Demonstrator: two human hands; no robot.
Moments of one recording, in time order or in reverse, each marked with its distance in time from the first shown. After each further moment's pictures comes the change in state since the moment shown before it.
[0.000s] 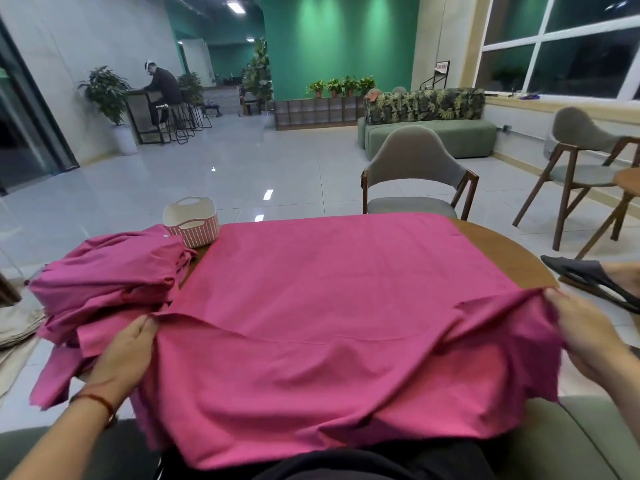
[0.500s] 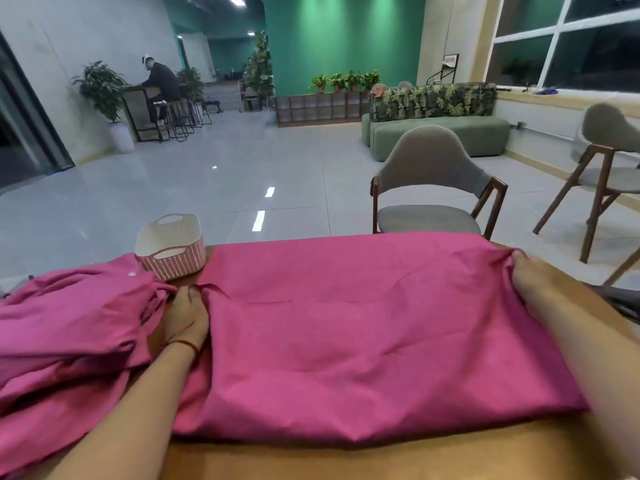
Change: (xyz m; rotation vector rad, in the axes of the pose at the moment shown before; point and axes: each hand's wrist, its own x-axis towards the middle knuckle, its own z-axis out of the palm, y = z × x) left_hand 0.185 0.071 0.129 -0.030 0.111 -0.103; right_hand 0.211 -0.040 0.150 -0.197 0.077 0.034
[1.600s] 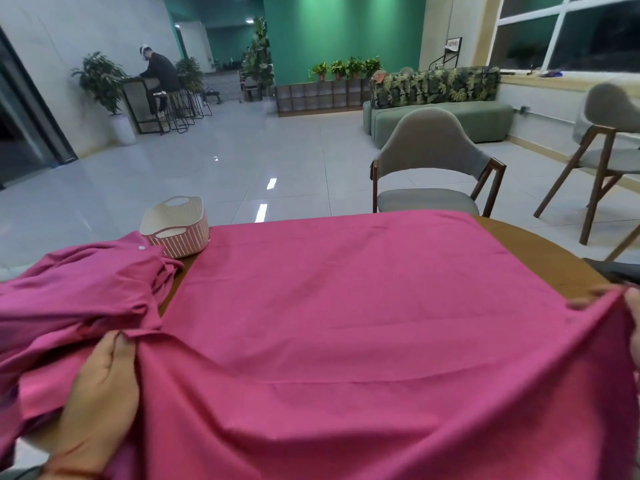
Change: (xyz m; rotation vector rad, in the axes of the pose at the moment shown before) left_hand -0.156 -0.049 -0.121 -0.035 0.126 0.106; right_hand -0.127 0.121 -0.109 0.433 0.171 0.034
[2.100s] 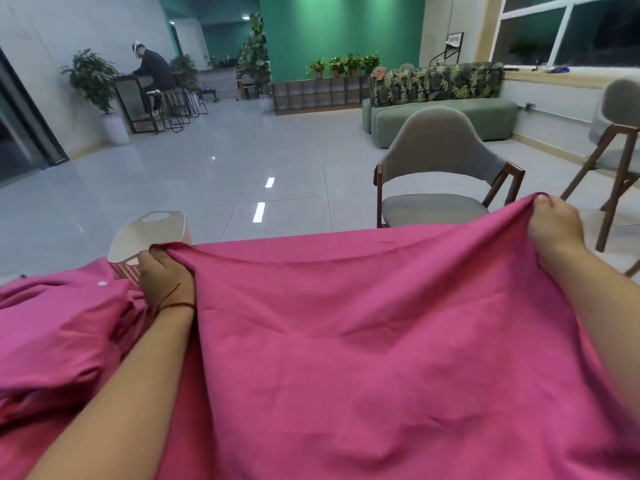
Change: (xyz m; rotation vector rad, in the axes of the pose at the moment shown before) left_hand 0.208 0.084 0.170 -0.192 0.327 -0.092; right_hand 0.137 -0.117 0.222 -0.339 -0.002 -0.144
